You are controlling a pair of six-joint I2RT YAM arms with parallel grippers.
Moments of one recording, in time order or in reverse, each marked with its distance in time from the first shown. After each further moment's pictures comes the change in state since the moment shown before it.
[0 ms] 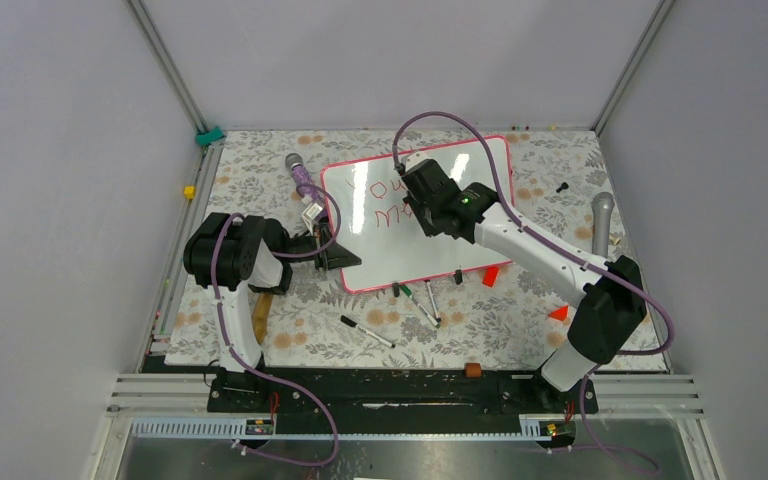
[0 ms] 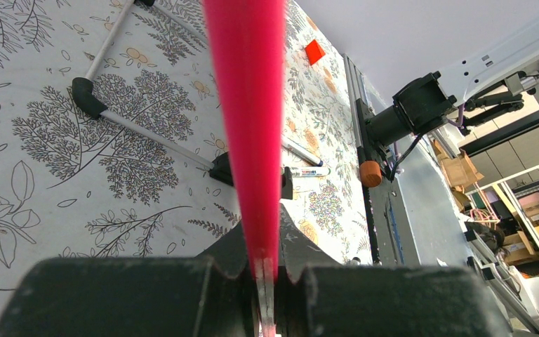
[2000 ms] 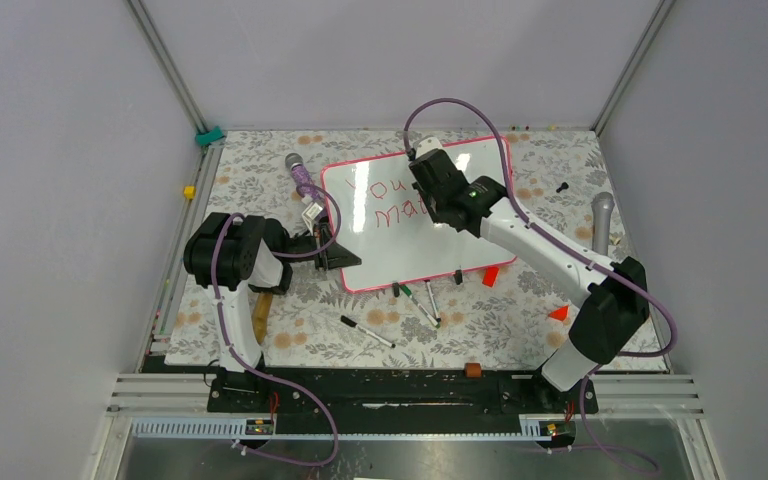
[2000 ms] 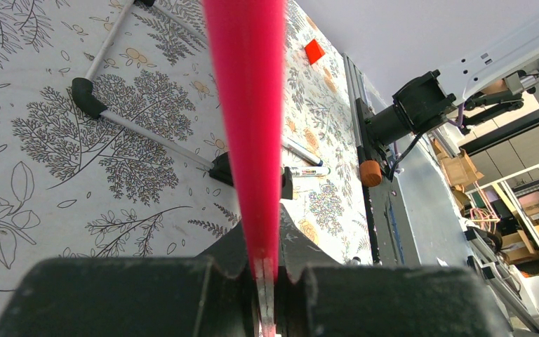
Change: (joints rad) left arm 0.000 0.003 0.003 0.002 0.003 0.000; right arm -0.037 -0.008 0.027 0.026 0.107 -0.011
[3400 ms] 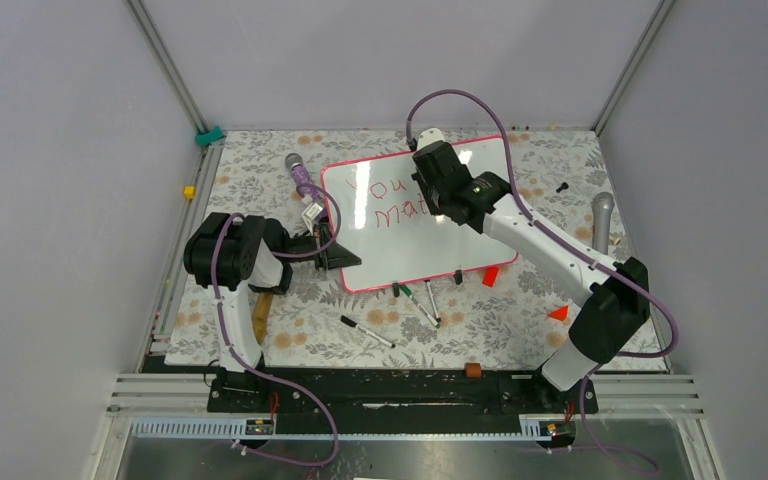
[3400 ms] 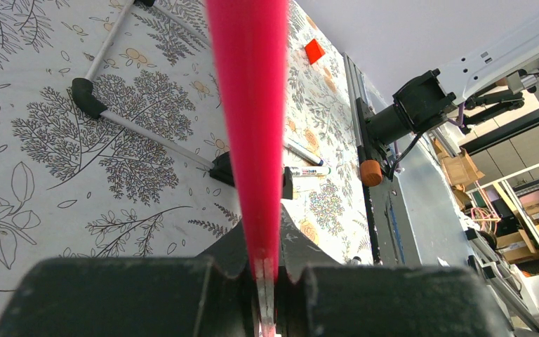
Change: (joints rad) left arm 0.000 0.000 0.000 0.001 0.001 0.001; right arm -0.019 0.001 0.029 0.044 -0.043 0.000
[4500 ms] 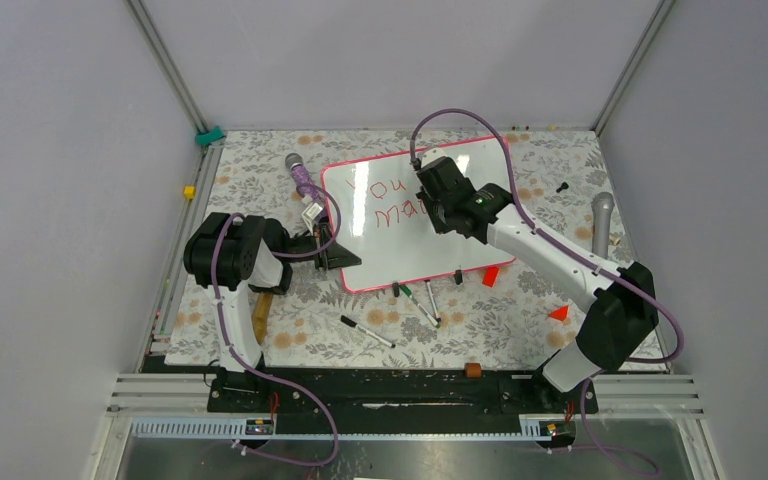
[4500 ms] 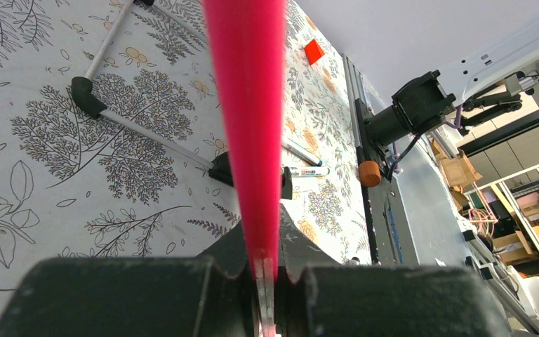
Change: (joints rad) left arm 0.000 0.000 0.000 -0.001 -0.001 -0.007; right arm 0.000 -0.049 -0.119 -0.035 -0.070 0.031
